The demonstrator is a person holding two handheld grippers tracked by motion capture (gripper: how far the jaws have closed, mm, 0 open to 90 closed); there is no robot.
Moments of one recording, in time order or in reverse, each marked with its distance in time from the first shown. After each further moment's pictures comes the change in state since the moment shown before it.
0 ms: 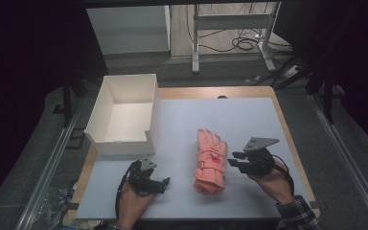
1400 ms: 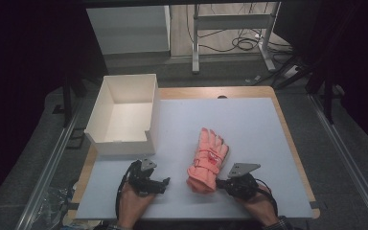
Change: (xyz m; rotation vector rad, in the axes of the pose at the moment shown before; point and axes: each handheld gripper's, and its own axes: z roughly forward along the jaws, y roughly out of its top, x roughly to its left) left arm 0.000 0.000 0.000 0.003 0.000 0.008; right arm 0.054 -0.042 0.044 0.019 0.145 -0.009
